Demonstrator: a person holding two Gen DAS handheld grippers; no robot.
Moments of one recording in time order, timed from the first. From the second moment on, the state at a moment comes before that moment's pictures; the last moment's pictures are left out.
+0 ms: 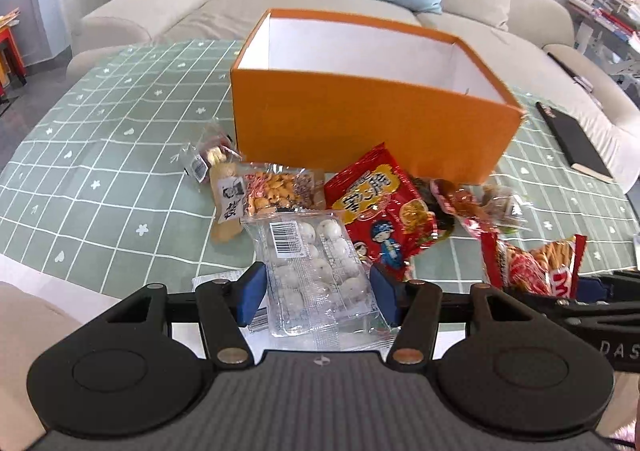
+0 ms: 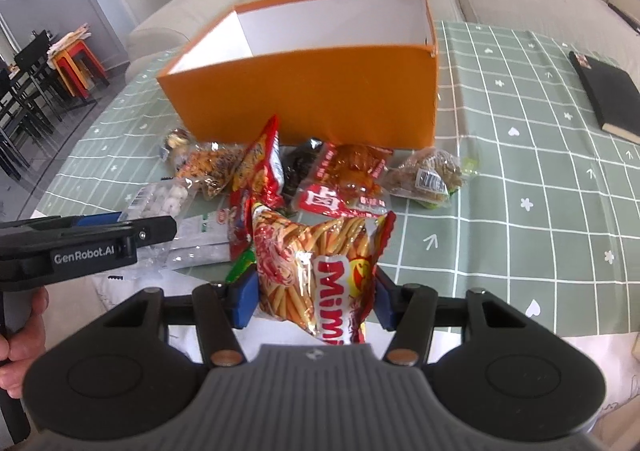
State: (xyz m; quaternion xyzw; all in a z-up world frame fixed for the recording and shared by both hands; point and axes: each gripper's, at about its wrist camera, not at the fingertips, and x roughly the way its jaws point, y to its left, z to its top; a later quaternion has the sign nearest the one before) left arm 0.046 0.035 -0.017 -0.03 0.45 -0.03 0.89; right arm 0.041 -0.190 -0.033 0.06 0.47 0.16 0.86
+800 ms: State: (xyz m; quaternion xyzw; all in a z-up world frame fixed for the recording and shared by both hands) left arm 0.106 0.042 0.075 -0.01 0.32 -0.06 0.95; right arm 0.118 -0.181 0.068 0.10 0.35 0.20 0.91
